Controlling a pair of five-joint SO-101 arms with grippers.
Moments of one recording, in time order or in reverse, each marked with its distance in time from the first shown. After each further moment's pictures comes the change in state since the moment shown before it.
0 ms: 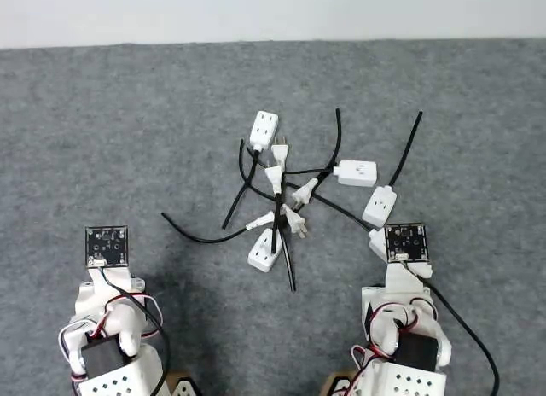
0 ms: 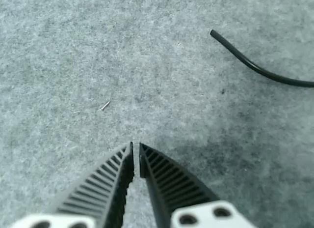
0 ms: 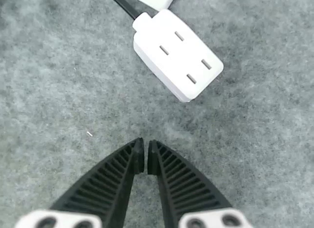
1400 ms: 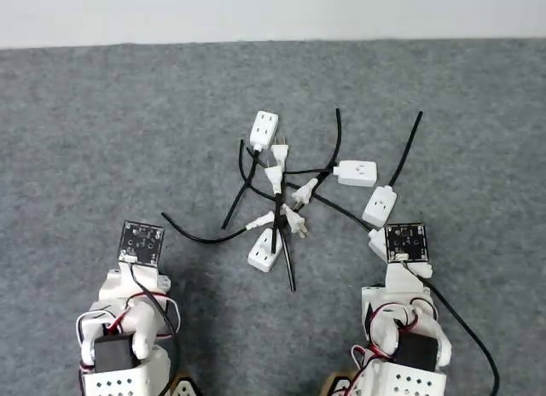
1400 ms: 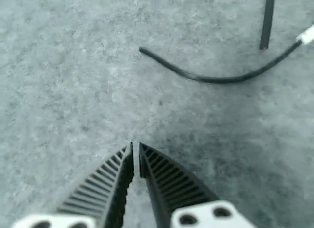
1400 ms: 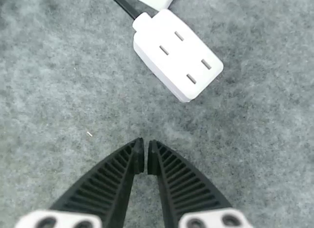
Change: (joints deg) left arm 13.0 0.0 0.0 -2.9 -0.1; right arm 0.0 -0.2 0.0 0.0 0.0
